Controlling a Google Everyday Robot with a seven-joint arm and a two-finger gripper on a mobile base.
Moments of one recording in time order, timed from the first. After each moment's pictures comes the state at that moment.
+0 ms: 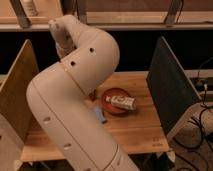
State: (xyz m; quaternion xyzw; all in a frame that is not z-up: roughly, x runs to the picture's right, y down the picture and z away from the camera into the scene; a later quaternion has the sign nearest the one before) arm -0.239 -0.178 0.845 0.05 -0.19 -0.86 0.46
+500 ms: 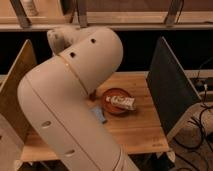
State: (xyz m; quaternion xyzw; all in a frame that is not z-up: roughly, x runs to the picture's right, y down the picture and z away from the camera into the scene) arm -0.241 -0.126 0.835 0.04 -0.22 -0.85 0.48
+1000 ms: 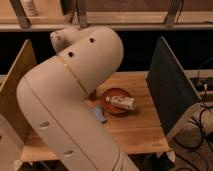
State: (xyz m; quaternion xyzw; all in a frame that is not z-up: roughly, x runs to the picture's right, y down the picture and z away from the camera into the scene) arm -0.225 -0.128 0.847 0.03 -0.20 -0.86 0.47
